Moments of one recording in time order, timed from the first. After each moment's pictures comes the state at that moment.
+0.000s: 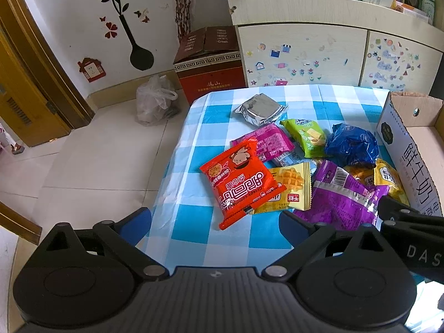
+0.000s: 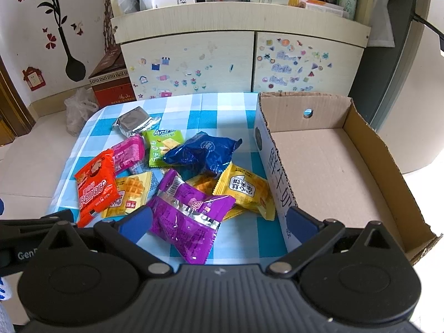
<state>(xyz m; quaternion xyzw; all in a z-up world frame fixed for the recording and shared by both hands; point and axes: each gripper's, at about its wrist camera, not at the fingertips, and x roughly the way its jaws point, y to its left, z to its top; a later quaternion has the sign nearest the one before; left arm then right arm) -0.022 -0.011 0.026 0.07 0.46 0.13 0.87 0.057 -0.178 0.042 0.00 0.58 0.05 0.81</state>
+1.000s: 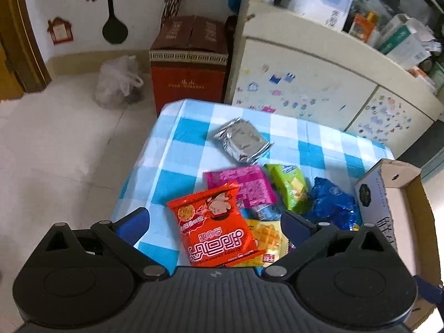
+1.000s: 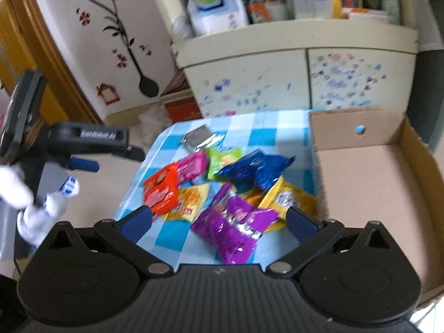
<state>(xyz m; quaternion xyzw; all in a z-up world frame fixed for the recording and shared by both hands) 0.058 0.054 0.026 -0.09 0.49 0.05 0.87 0.058 -0.215 0.054 0.10 0.55 0.22 0.80</state>
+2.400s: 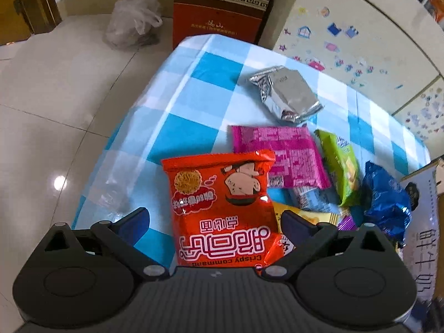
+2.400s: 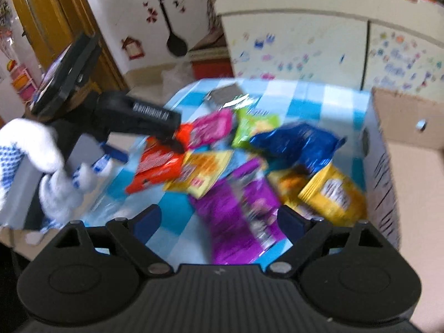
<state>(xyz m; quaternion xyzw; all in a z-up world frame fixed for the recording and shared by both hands) 0.086 0.071 -0.058 -0.14 0.56 0.09 0.81 0.059 -0.173 -0.009 0.03 0.56 0.29 0.78</state>
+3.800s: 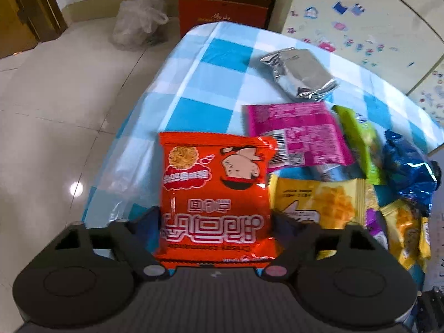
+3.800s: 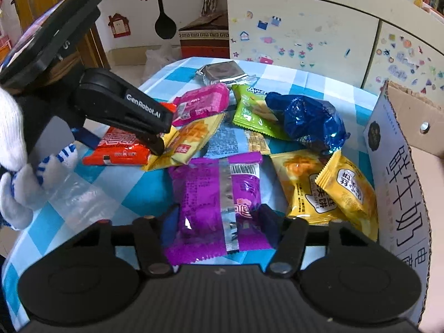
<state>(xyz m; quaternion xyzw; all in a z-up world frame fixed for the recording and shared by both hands) 0.071 0.066 -0.067 -0.11 0.56 0.11 0.81 0.043 -0.137 -0.039 -0.04 0.57 0.26 0.78</state>
